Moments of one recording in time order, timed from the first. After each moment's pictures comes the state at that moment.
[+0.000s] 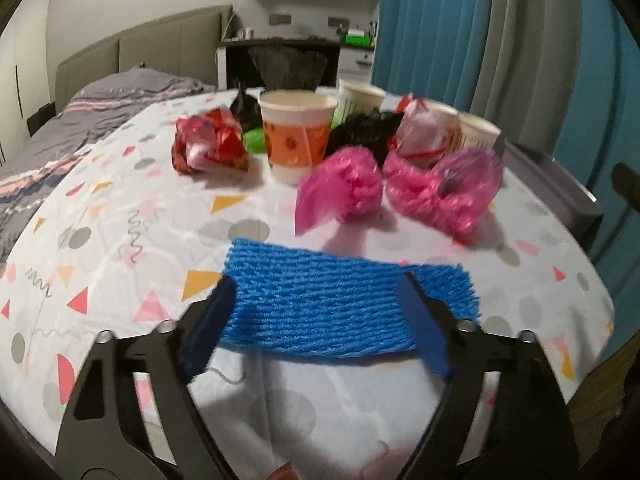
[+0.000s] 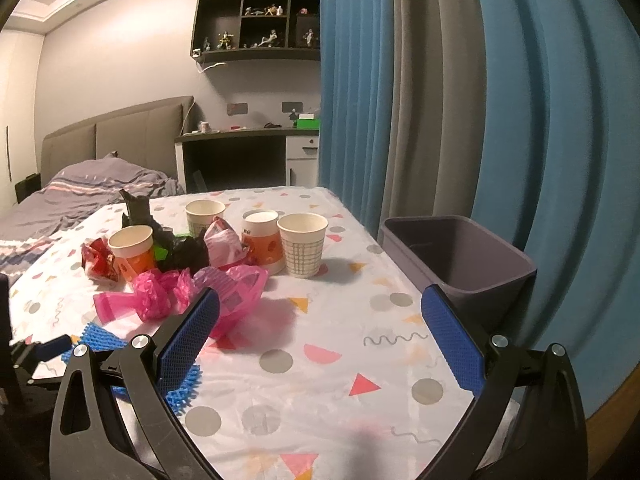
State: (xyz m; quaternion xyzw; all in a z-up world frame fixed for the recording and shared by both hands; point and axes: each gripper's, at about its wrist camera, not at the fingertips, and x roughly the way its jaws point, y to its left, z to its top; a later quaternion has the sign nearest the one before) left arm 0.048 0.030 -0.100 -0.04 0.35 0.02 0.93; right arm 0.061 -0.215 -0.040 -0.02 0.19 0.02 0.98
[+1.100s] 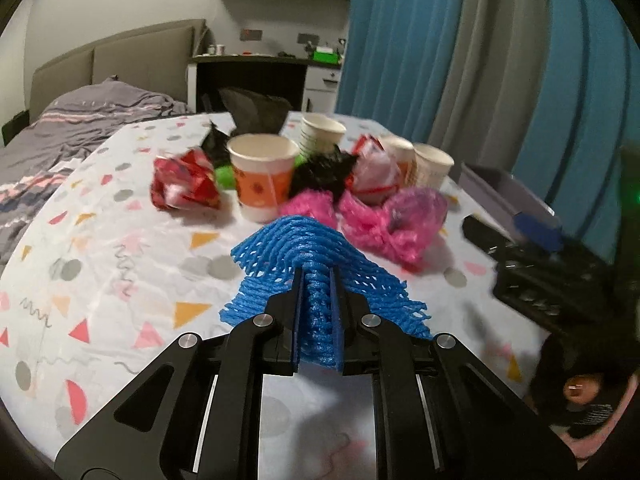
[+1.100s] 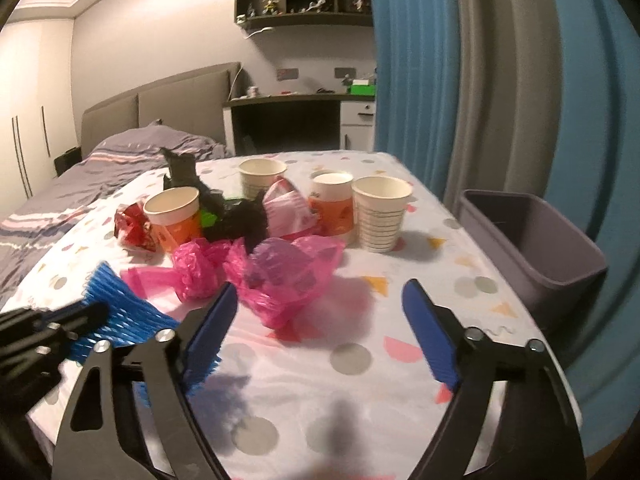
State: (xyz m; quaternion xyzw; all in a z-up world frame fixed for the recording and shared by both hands) left arm 0.032 0.032 -0.057 -0.07 0.31 -0.04 0.95; right arm 0.105 -0.172 -0.066 -0.02 0.26 0.12 0.96
